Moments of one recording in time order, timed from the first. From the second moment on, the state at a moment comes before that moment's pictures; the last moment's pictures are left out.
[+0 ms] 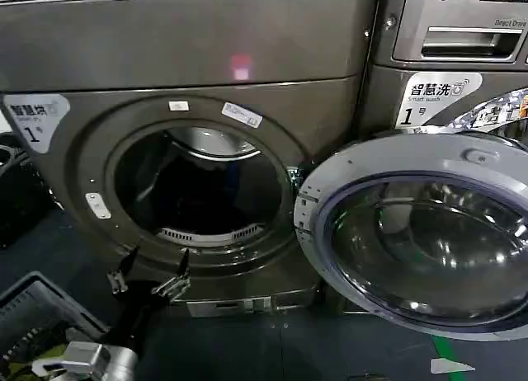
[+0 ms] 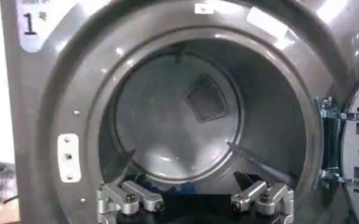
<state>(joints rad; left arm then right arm) 1.61 -1.50 -0.59 -2.52 -0.01 0.44 0.09 -1.65 0.98 2.39 1.95 0.85 -0.21 0.07</state>
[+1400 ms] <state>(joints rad) 1.42 -1.46 -0.61 -2.37 -0.08 0.41 0.07 -1.73 0.99 2.50 1.95 0.80 -0.22 0.02</state>
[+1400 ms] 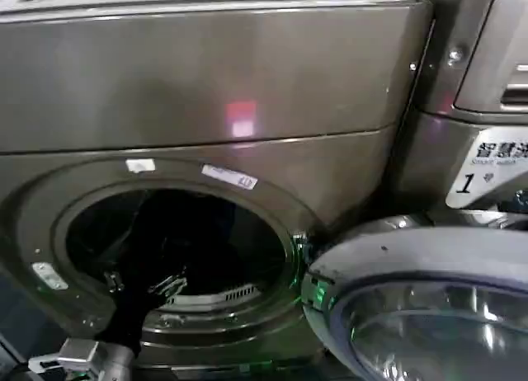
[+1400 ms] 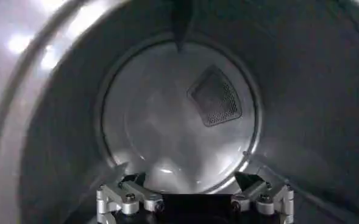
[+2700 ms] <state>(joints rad) 0.06 -1.26 0.16 -0.80 -0.09 0.33 0.58 -1.76 0.97 2.62 1.88 0.84 -0.18 0.02</state>
